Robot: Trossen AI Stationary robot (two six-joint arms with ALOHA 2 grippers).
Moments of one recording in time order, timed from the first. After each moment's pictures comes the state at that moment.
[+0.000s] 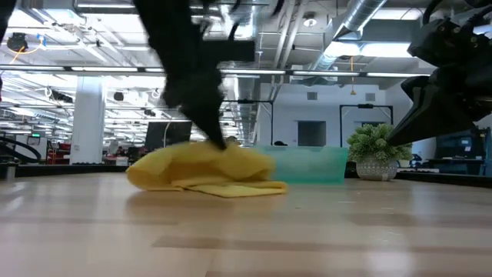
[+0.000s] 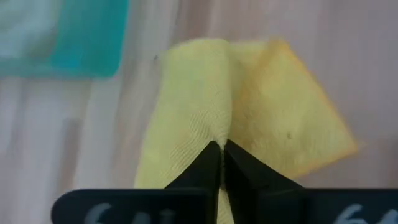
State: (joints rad) left arm -0.30 1.91 1.30 -0.62 -0.52 -0.31; right arm 0.64 1.31 0.46 -0.13 0.73 0.41
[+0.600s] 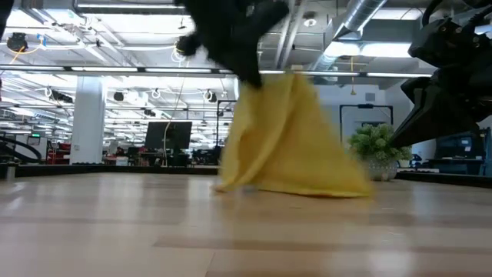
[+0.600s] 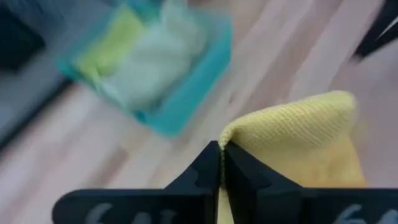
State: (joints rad) left arm -0.32 1.91 1.49 -0.67 -0.82 -0.68; right arm 0.64 1.31 0.46 -0.13 0.70 0.41
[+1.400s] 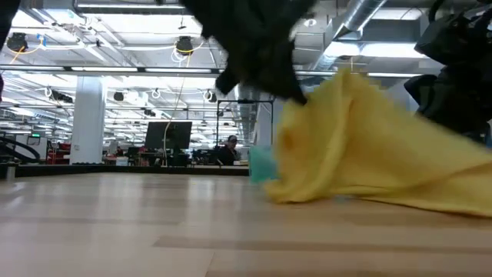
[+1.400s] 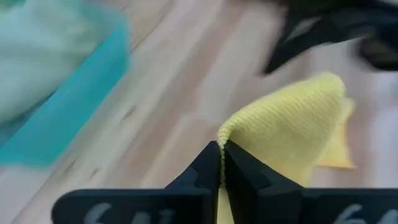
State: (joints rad) left arm -0.25 1.92 1.35 -0.17 -0.47 -0.52; right arm 0.67 1.31 0.46 -0.13 0.70 0.41
